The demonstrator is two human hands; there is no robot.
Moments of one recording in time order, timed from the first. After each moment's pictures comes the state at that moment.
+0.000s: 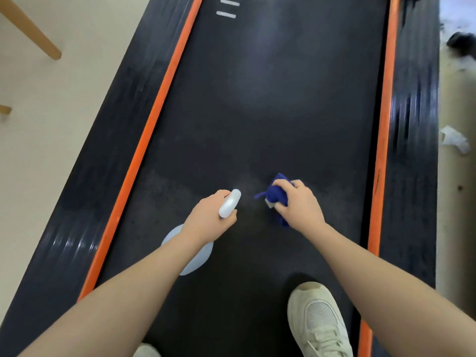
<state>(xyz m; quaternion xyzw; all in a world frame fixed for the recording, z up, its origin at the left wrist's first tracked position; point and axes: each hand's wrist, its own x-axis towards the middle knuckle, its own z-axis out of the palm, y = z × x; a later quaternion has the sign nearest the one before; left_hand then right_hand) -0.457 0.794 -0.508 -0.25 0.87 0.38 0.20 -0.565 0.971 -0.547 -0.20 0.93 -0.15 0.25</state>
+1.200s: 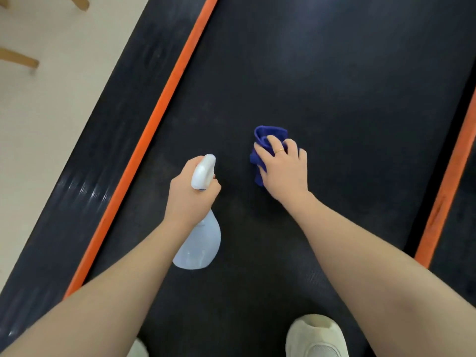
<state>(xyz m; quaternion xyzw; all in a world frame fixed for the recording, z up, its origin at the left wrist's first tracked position) -0.470 0.762 -0.525 -0.47 0.76 0.46 -0.01 -0.617 0.878 -0.615 -0.42 0.91 -0.03 0.01</state>
